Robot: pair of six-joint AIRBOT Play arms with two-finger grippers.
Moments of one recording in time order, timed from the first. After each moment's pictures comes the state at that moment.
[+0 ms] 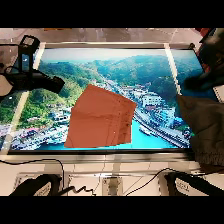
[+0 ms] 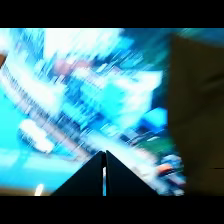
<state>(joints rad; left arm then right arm) -0.12 -1.05 1.33 1.41 -1.01 -1.24 -0.03 -1.22 1.52 -1.51 1.56 1.38</state>
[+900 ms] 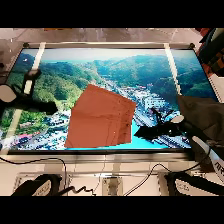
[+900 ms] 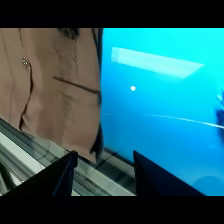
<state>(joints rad) 0.06 -1.05 1.10 1.40 -1.31 -1.27 0.05 -1.31 0.57 -0.63 1.05 1.09</state>
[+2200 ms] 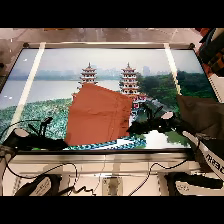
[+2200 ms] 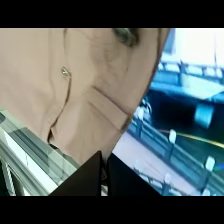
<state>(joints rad) 0.36 -1.06 0.42 1.01 -1.12 -0.86 0.17 -1.41 0.68 -0.48 0.97 1.00</state>
